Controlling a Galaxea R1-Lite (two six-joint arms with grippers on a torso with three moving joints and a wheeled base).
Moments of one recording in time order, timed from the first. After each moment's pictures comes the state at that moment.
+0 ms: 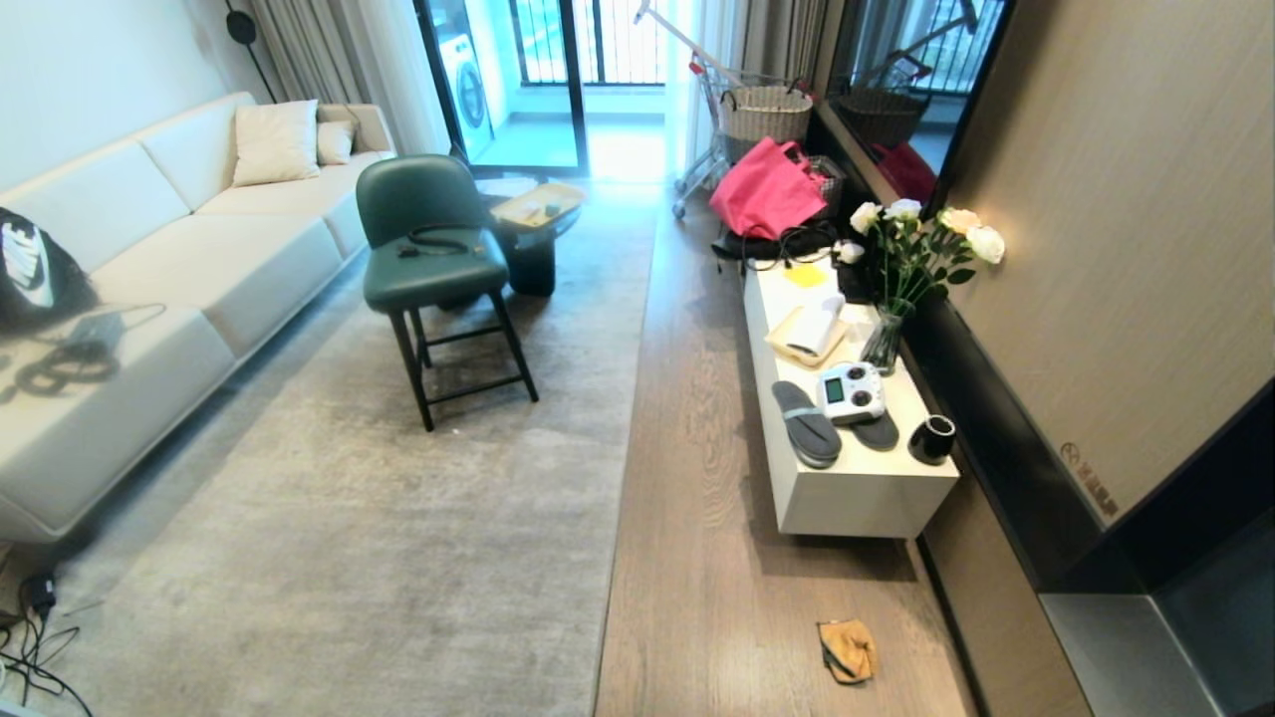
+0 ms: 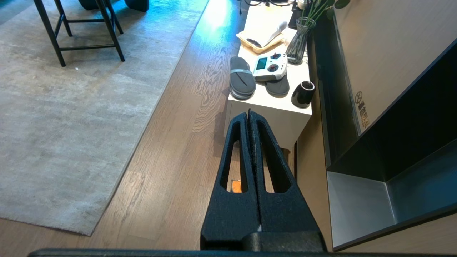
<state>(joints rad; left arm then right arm) 0.00 0.00 0.00 0.00 -0.01 0.02 0.01 0.00 -0.01 0.04 0.06 -0.14</state>
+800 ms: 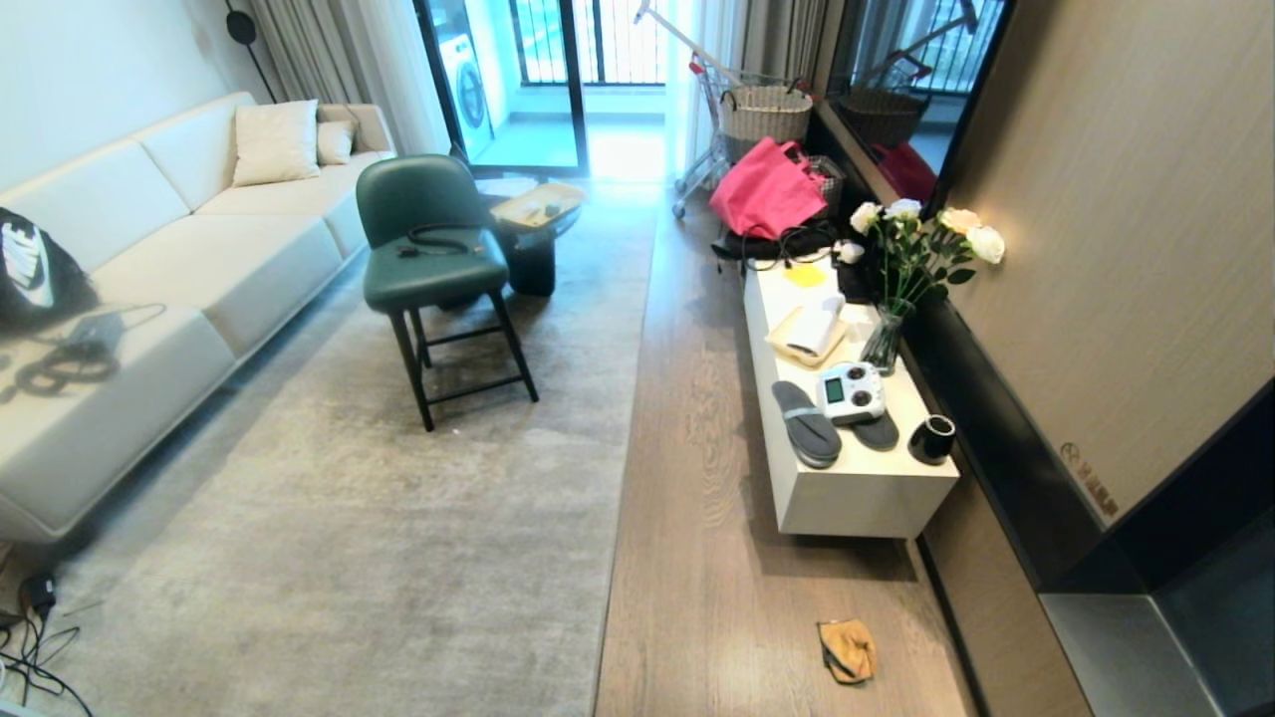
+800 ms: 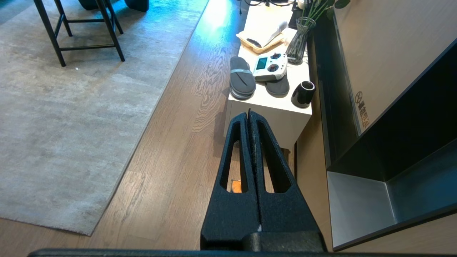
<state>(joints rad) 0.00 0.00 0.00 0.00 -0.01 0.02 0.01 0.00 -0.01 0.04 0.06 -0.14</state>
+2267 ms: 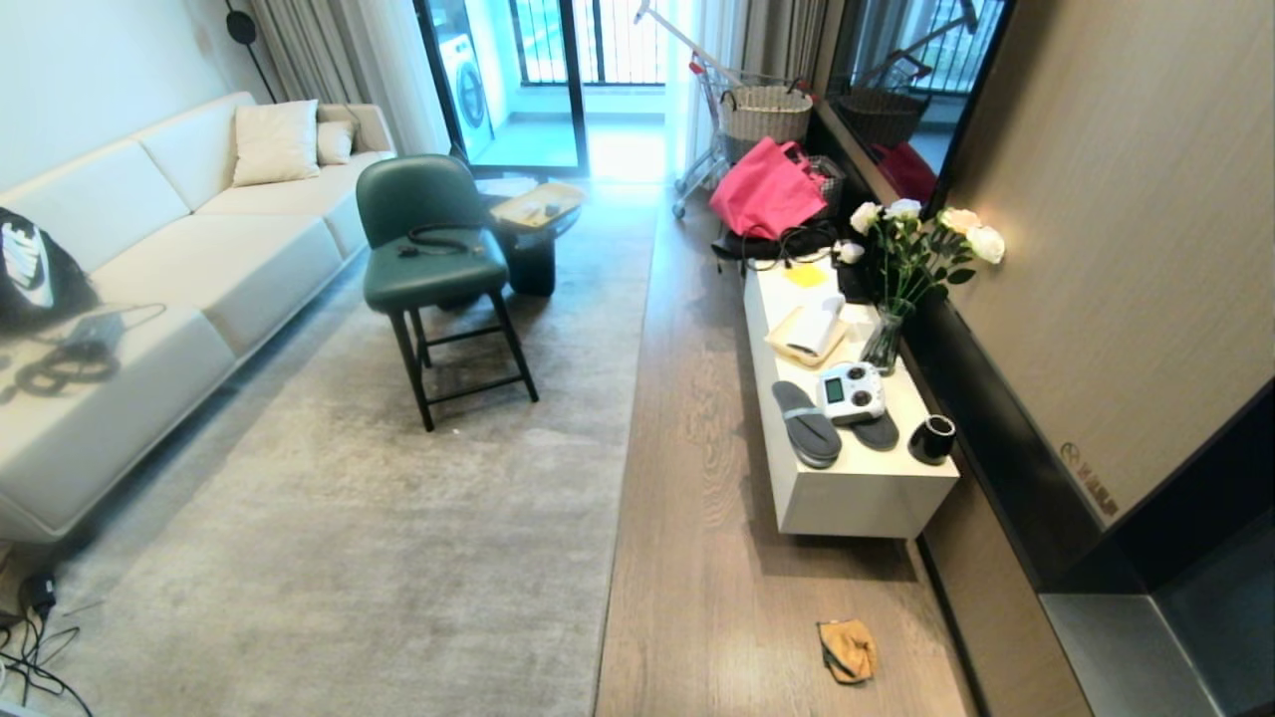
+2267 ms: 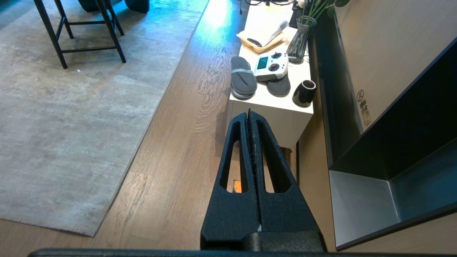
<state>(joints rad) 0.00 0.00 0.00 0.00 -0.01 0.02 0.01 0.00 -0.01 0.04 0.06 -0.12</state>
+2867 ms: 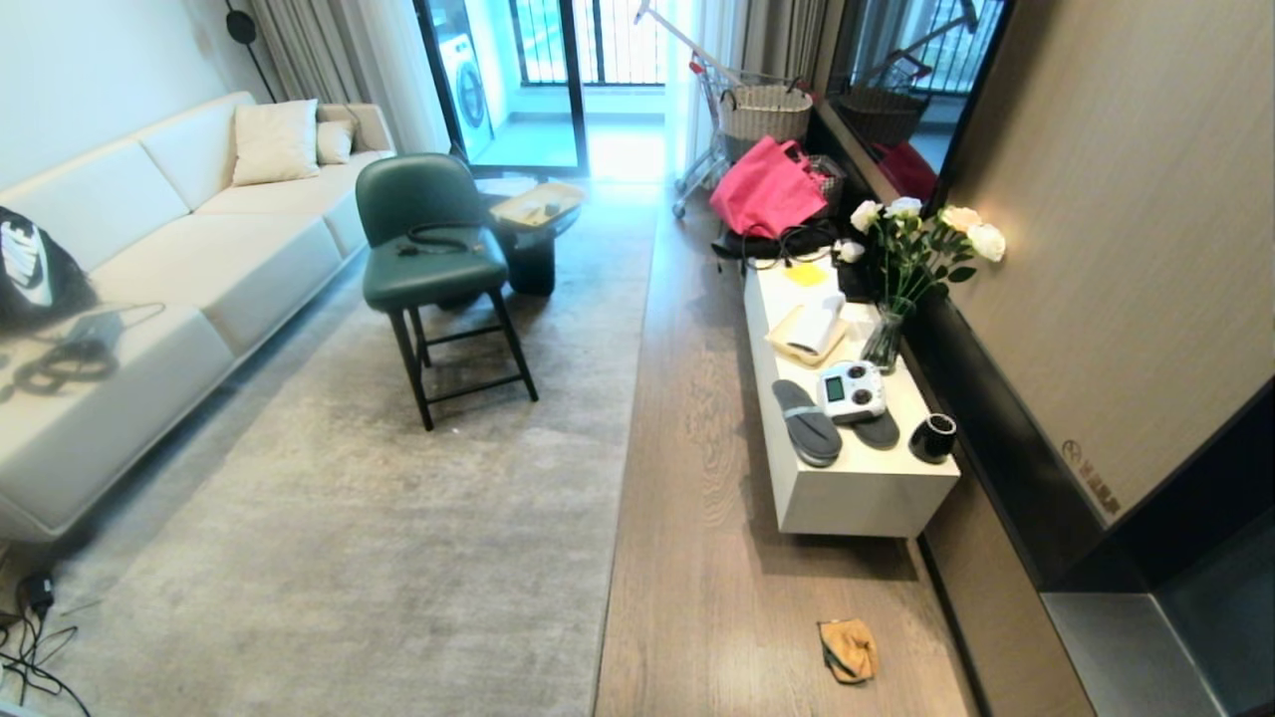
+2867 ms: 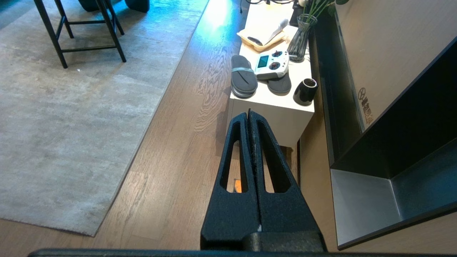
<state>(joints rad) 0.00 0.00 0.00 0.00 -0.01 0.02 0.01 0.00 -0.01 0.04 0.06 -0.12</state>
